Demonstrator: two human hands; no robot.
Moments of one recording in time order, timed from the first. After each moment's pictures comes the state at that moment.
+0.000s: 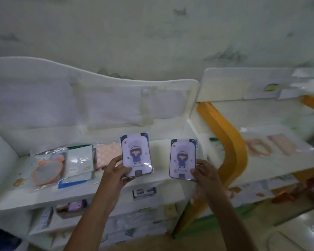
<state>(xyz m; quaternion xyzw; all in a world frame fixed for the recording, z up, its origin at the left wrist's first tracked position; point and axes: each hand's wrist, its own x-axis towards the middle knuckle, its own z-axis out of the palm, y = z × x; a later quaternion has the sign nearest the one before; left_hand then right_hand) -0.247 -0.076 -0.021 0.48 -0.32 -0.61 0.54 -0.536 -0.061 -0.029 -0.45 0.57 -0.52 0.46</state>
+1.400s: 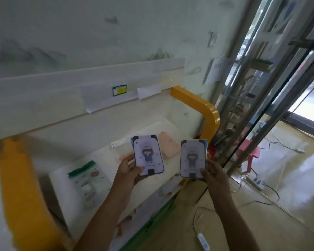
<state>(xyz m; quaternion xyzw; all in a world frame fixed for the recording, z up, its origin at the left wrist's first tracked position) -0.832 -0.195 -0.022 0.37 -0.45 -0.73 0.36 -1.064 -0.042 -0.023 -0.29 0.70 -0.62 0.22</state>
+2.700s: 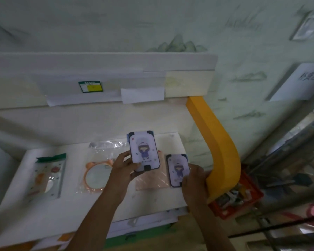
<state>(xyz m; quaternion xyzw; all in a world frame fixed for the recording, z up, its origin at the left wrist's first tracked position) -1.062 -0.273 -0.044 0.50 -0.30 -0.62 0.52 -1.298 -0.261 -0.110 -0.54 0.77 -0.28 0.22</state>
